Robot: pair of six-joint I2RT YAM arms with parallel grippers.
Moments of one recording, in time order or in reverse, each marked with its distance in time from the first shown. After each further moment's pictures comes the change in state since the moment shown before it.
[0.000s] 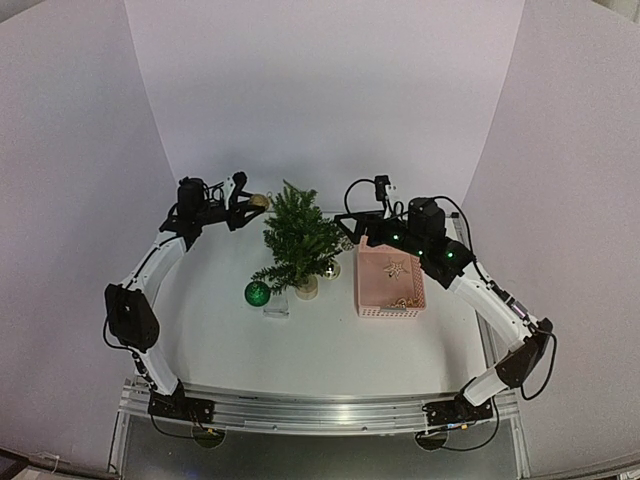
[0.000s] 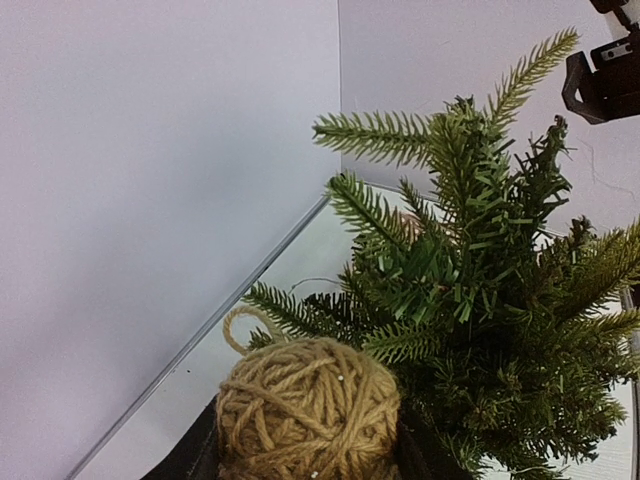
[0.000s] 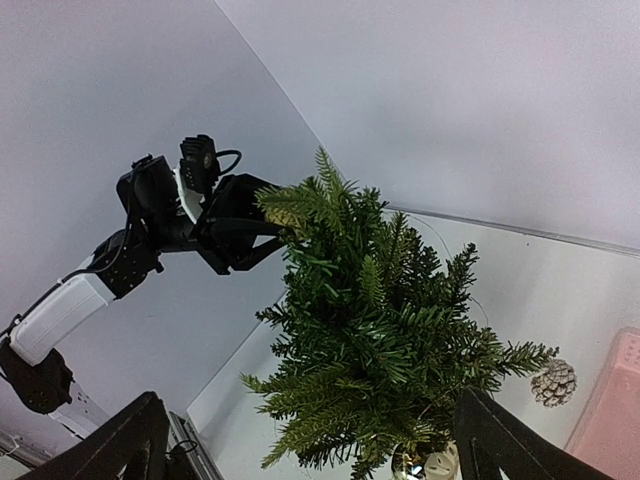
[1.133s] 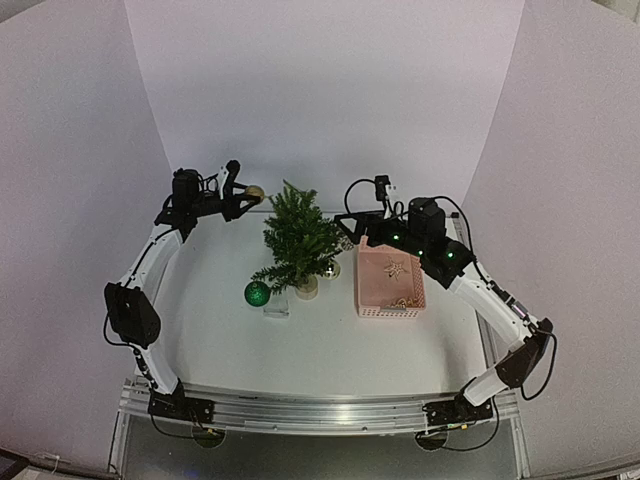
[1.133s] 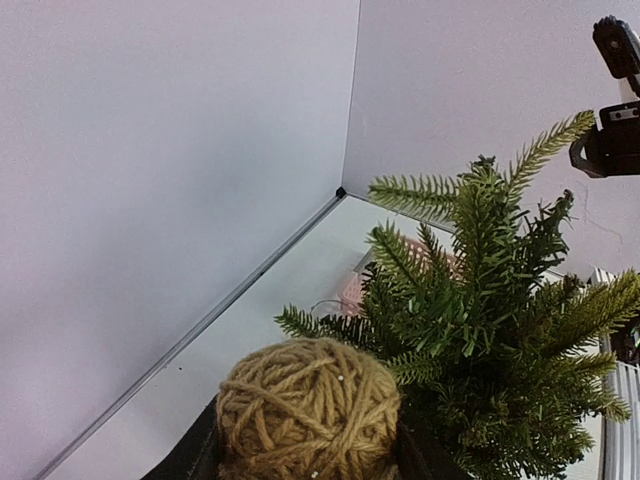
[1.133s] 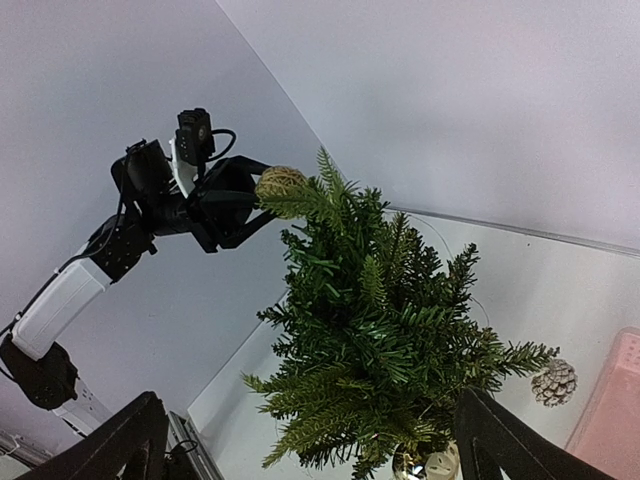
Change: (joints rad) left arm 0.029 0.039 0.129 -0.083 0.027 -0.115; right arm 0.000 -0.001 0.000 0.000 -0.002 0.000
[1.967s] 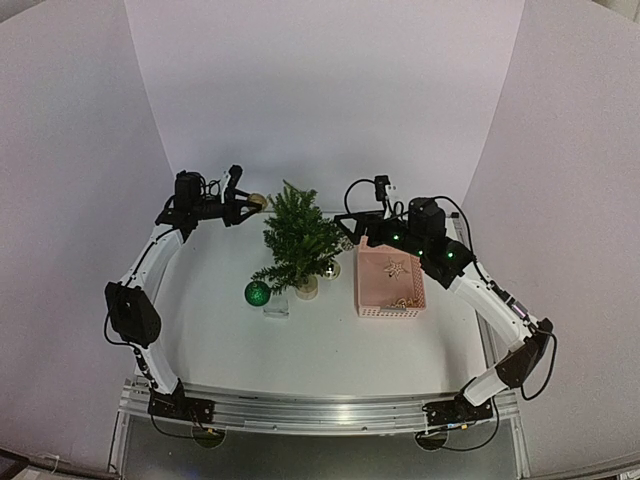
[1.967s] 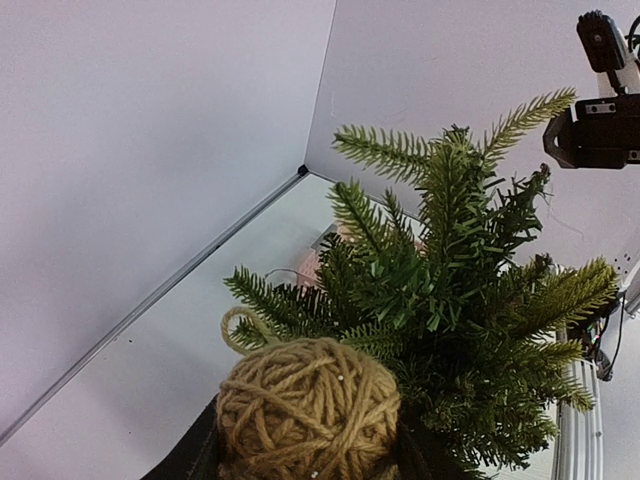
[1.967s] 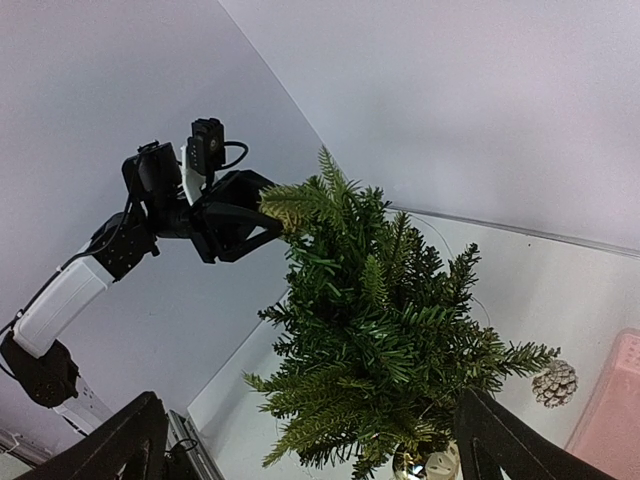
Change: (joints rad) left arm 0.000 0.008 0.002 -0.093 0.073 -0.022; right arm 0.000 0.000 0.000 0.000 -0.004 -0.003
